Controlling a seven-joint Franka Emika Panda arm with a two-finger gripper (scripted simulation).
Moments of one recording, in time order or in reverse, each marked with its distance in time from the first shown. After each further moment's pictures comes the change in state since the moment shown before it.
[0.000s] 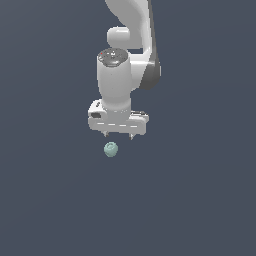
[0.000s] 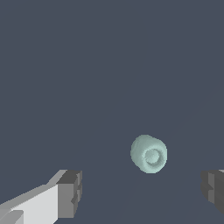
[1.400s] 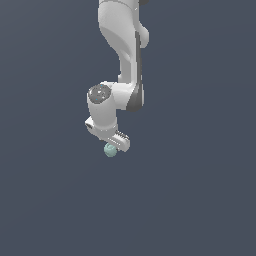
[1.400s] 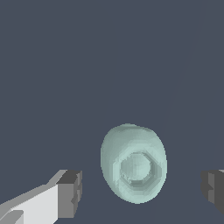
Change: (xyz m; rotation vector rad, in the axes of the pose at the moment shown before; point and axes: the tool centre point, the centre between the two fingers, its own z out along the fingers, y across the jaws) arm -0.030 0.051 0.104 -0.015 -0.069 0.426
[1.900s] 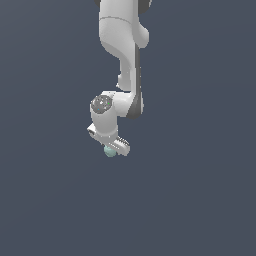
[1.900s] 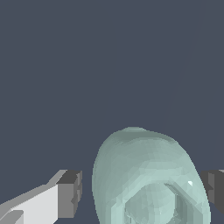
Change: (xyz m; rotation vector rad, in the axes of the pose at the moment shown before) arm -0.001 0.001 0.040 -0.001 -0.003 0.004
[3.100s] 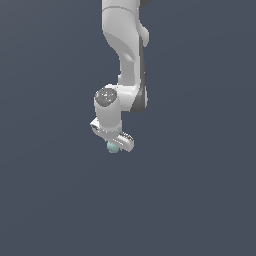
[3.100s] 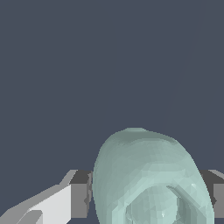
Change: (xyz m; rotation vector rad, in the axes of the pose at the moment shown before) arm -0.015 -0.010 -0.022 0.001 0.001 0.000
